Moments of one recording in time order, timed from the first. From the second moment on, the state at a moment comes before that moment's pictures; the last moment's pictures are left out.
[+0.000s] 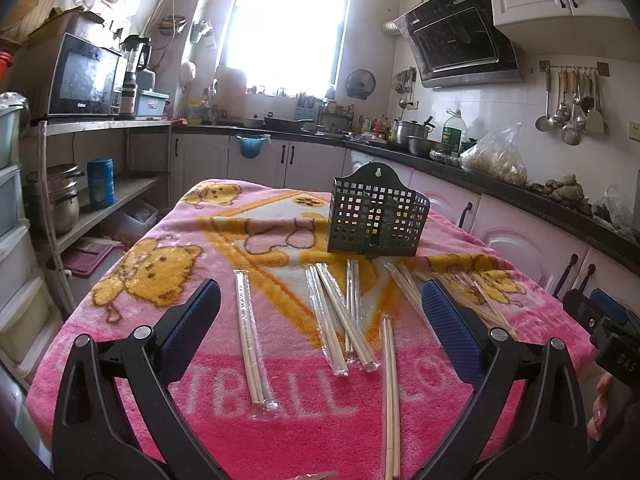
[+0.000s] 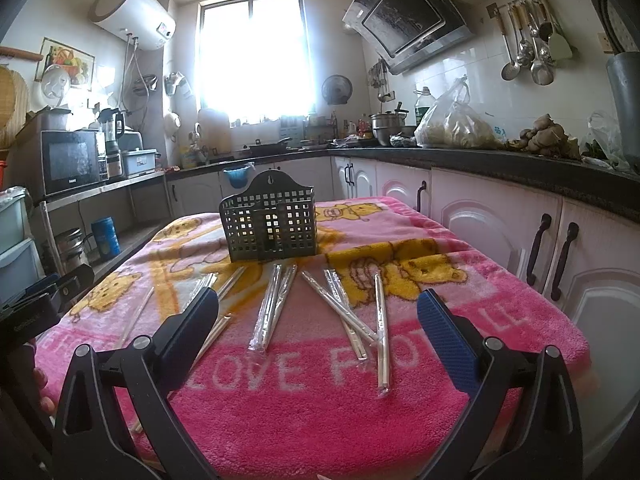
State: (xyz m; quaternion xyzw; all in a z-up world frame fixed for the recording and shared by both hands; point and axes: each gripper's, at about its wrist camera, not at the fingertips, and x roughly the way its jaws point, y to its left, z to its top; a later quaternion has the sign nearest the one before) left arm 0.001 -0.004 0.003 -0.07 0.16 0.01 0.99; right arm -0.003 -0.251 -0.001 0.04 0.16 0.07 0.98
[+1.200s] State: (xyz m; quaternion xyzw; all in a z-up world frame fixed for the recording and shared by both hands) left arm 0.041 0.073 -0.010 -0.12 0.23 0.05 0.96; right arm 0.062 -0.156 -0.017 -0.03 0.27 0.20 0.94
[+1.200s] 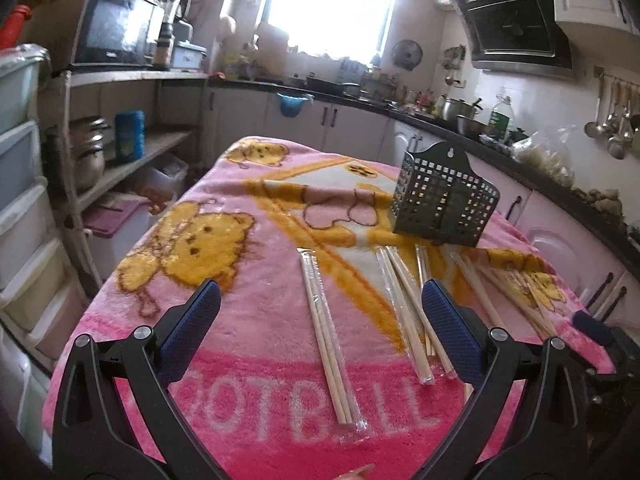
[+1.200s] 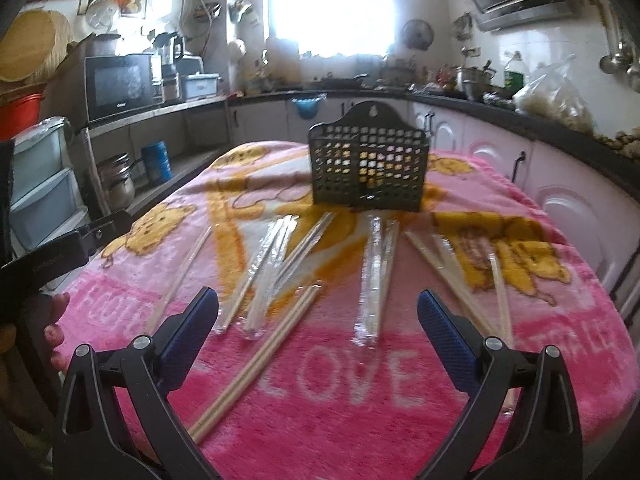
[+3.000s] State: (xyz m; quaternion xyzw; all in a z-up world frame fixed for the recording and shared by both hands) left arm 0.217 0.119 -0.044 -0.18 0.48 -0.05 0.86; right arm 0.195 -0.143 -0.036 0.09 0.48 0.26 0.83
